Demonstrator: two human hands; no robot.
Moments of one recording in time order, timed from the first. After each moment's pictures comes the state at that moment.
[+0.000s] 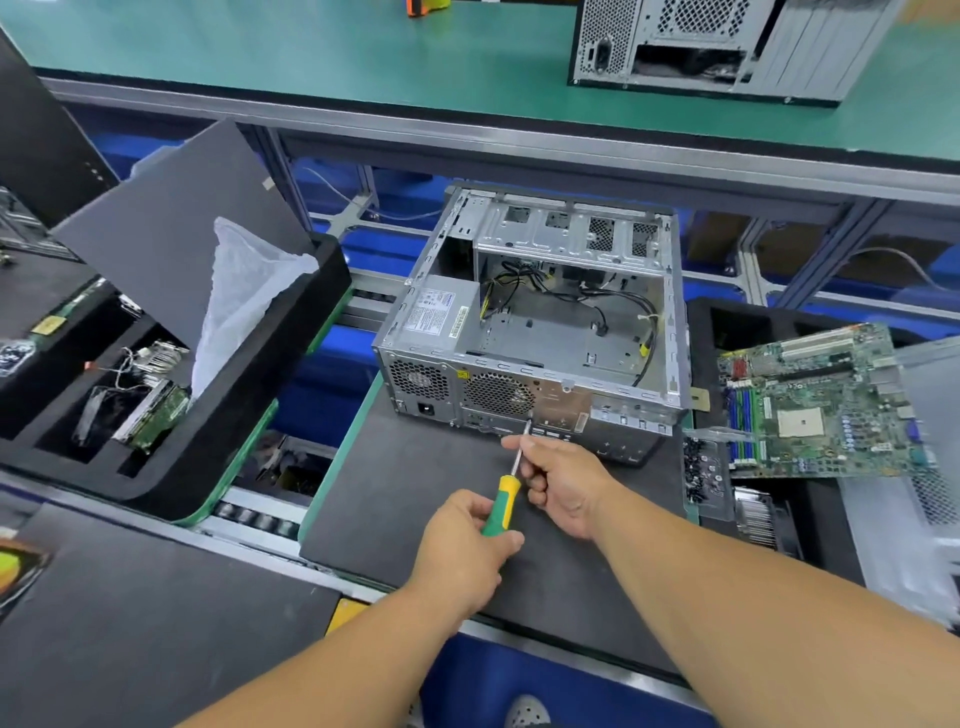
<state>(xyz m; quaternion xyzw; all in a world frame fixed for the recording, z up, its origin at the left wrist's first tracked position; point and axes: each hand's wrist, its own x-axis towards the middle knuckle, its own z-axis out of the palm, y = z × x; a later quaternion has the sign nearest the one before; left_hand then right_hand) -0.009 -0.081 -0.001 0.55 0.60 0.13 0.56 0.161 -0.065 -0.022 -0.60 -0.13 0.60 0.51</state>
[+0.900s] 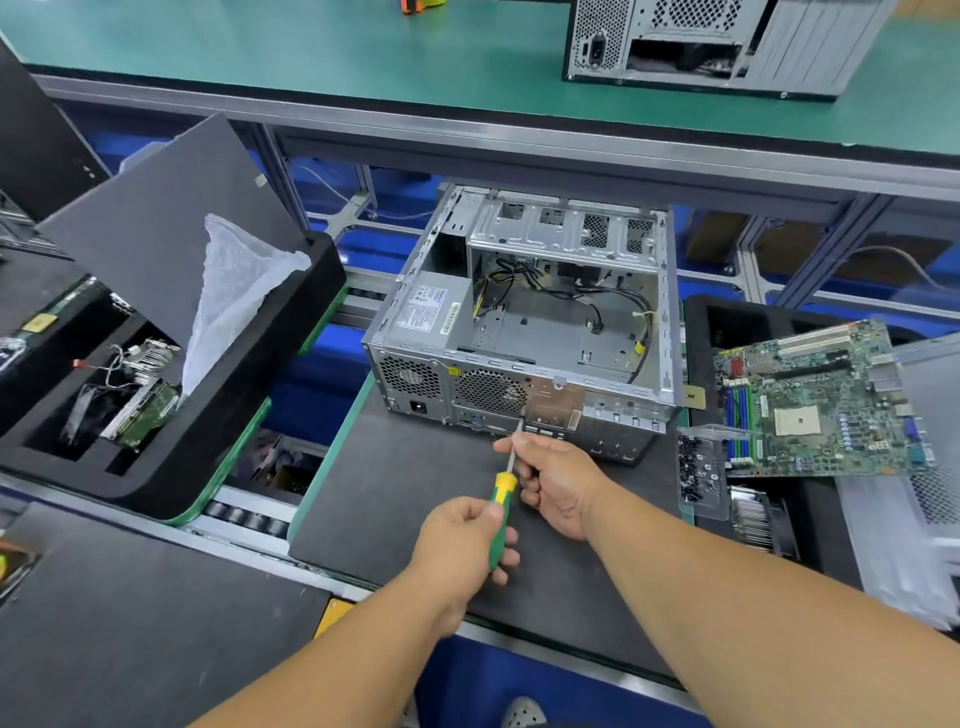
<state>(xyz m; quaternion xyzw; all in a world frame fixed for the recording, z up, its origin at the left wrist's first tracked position) 0.000 -0.085 0.005 0.40 0.57 0.18 0.70 0.162 -0.065 -0.028 -0.59 -0.15 0.61 0.51</state>
